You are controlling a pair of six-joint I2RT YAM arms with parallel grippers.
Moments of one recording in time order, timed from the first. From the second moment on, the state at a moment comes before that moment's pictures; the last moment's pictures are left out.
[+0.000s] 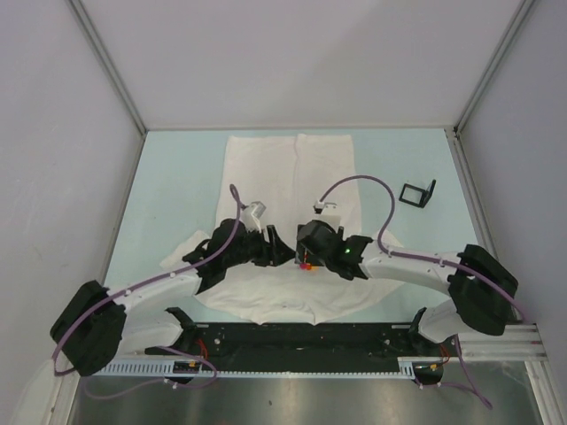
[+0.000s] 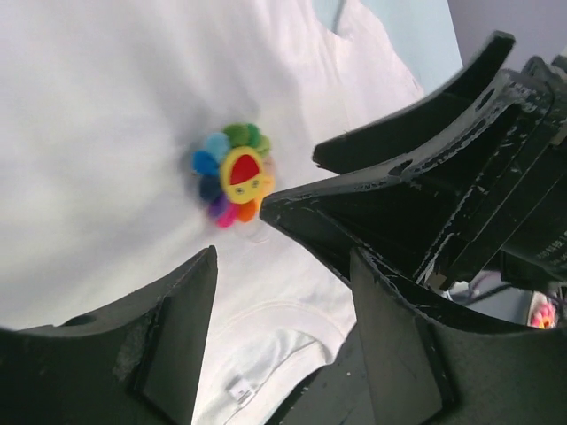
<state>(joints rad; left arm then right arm) -0.73 1.18 0.48 0.22 0.27 -0.72 1.01 1.43 0.84 -0.29 0.41 0.88</state>
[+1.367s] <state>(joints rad) -0.60 1.05 0.28 0.18 0.19 -0.74 1.18 1.94 1.25 -0.65 0.78 0.83</state>
